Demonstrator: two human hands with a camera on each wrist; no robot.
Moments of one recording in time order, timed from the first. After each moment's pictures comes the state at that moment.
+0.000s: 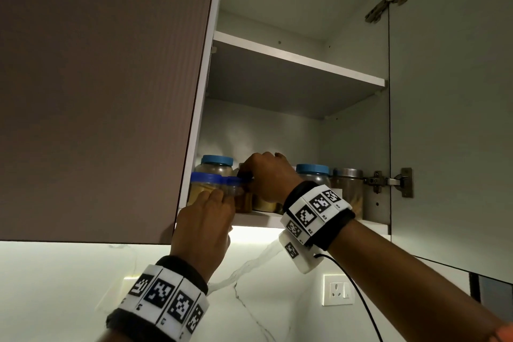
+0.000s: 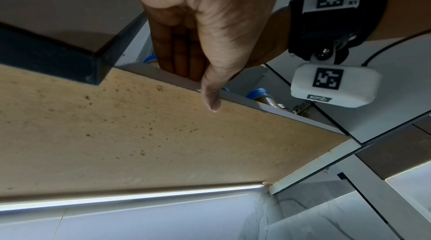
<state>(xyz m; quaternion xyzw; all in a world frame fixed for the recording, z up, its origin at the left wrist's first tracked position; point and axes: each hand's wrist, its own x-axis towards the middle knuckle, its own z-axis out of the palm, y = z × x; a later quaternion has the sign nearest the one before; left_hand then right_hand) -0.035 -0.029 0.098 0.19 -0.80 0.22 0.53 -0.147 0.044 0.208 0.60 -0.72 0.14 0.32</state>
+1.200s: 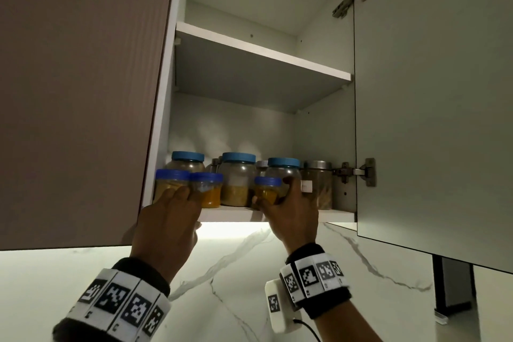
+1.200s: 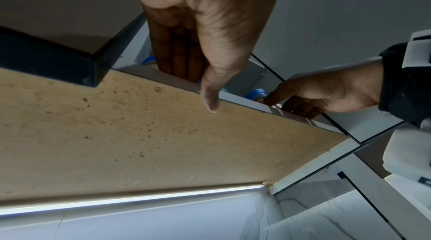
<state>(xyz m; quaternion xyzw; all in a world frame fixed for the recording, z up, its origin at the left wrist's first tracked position) -0.033 -0.026 0.098 0.20 -0.80 0.23 0.52 -0.226 0.075 0.114 0.39 -0.66 0.55 0.33</state>
